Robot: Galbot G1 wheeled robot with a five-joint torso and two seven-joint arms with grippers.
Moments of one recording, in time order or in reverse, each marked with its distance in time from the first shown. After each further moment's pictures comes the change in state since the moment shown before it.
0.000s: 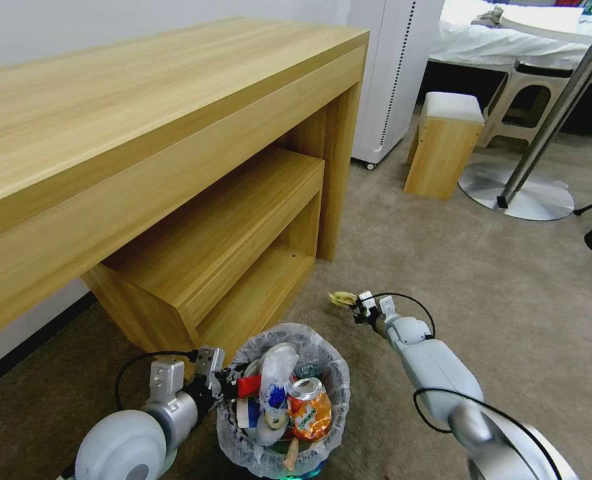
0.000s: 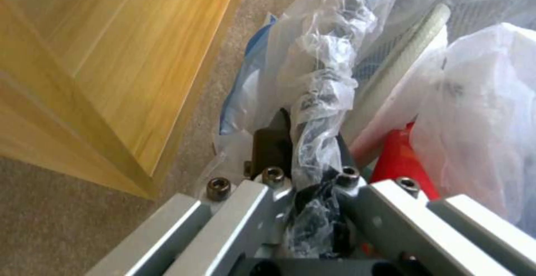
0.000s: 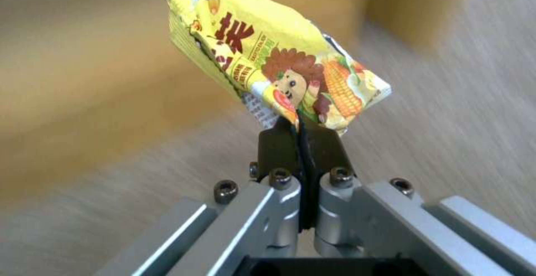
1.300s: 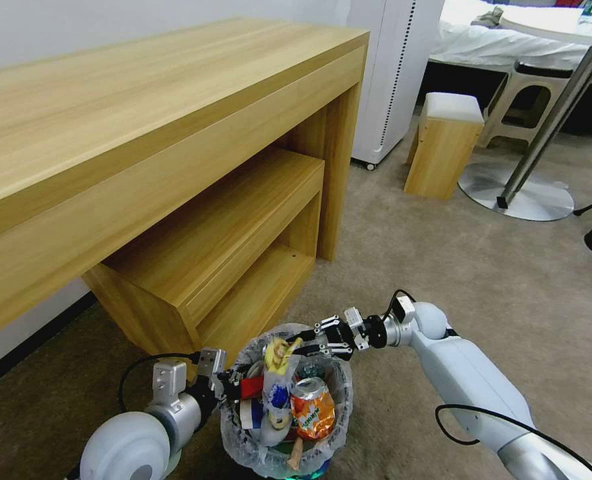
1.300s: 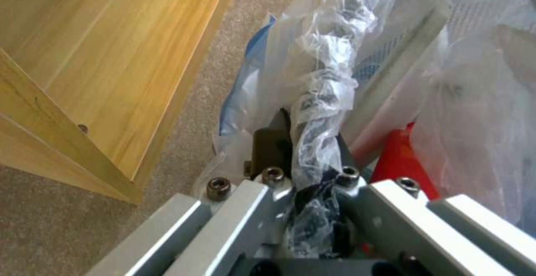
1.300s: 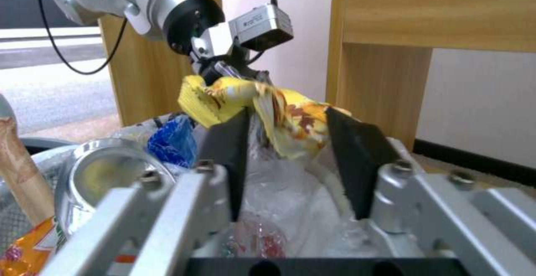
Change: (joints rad) left arm -0.011 -0.023 0.015 -0.006 -0.012 0.001 -0.010; right arm -0.041 -0.128 -0.040 0.285 0.267 0.247 -1.111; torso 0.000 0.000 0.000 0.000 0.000
